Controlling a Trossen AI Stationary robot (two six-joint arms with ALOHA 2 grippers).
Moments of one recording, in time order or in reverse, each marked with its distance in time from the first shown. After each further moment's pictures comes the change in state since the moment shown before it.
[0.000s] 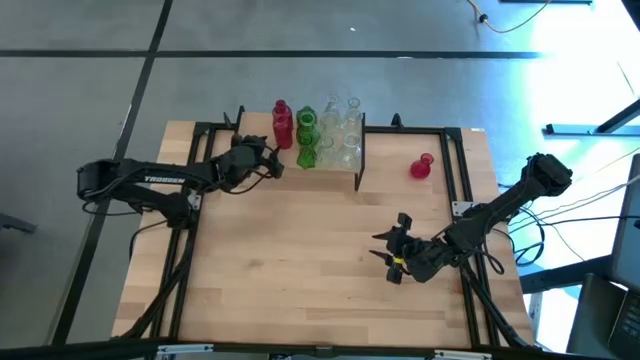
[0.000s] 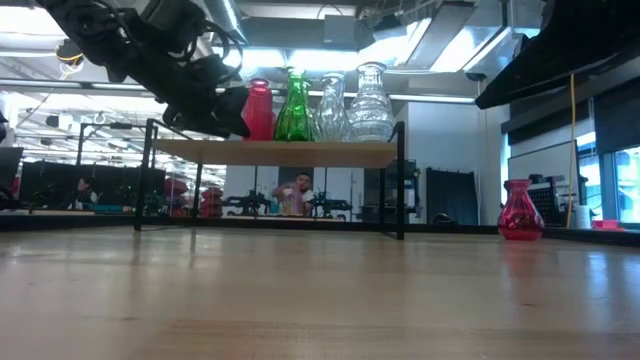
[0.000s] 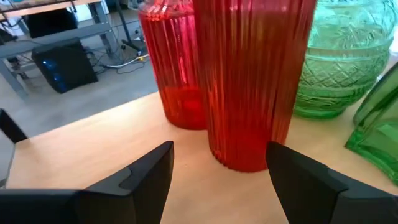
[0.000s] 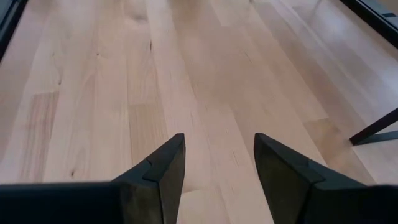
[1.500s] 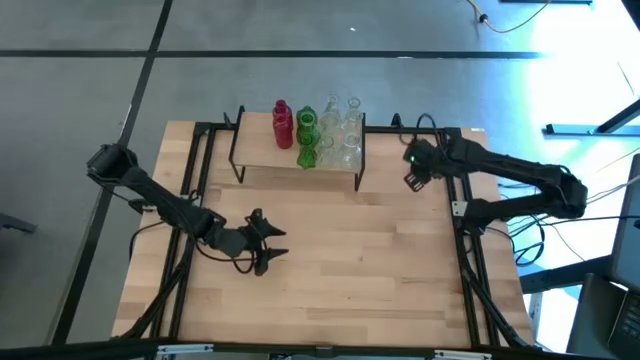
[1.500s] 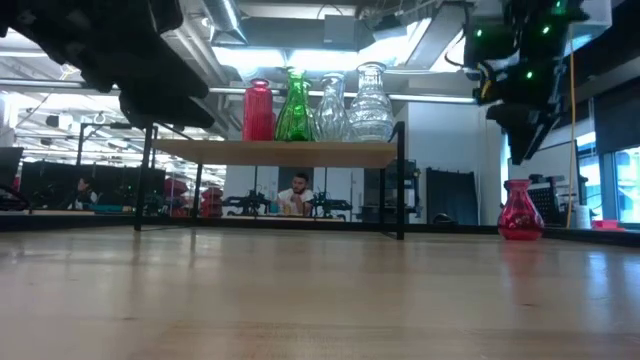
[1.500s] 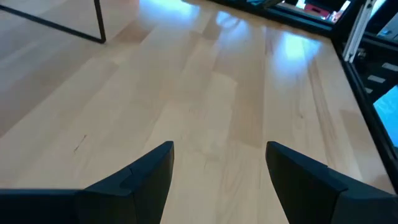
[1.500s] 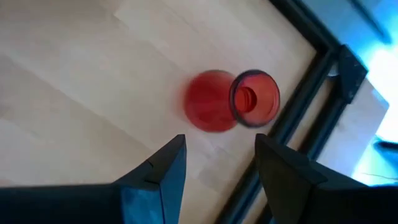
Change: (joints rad) left arm -0.819 0.075 0.000 -0.100 0.136 -0.395; right arm -1.056 -0.139 0.190 -0.898 -0.271 -0.141
